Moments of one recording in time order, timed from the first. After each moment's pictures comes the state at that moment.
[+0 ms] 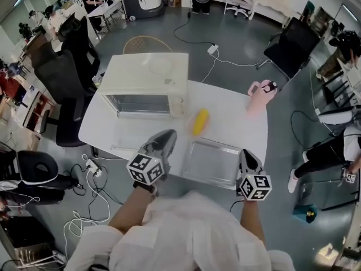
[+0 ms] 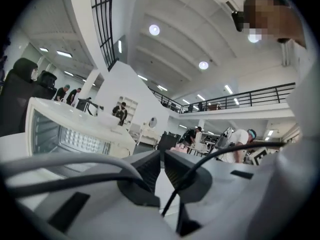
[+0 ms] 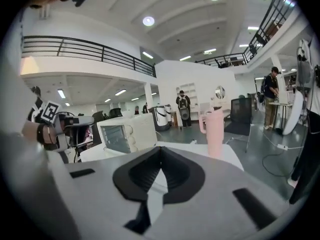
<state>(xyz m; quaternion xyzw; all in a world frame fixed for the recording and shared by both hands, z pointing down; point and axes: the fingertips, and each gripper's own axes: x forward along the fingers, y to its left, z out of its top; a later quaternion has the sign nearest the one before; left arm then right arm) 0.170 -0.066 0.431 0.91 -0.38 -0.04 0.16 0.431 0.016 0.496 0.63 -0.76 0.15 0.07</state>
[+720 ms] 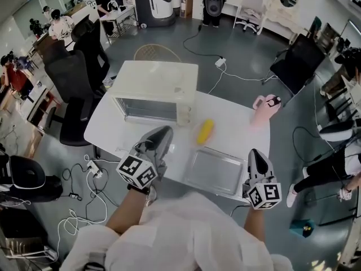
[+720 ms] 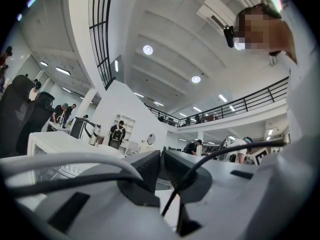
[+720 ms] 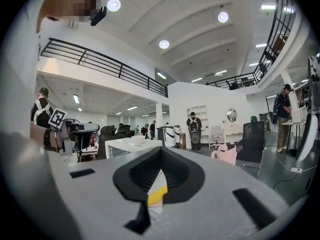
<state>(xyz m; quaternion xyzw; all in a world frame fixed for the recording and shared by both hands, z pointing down) 0.135 -0.058 0.338 0.91 -0.39 -0.12 0.08 0.414 0.009 0.380 0.61 -0.80 0.03 0.01</state>
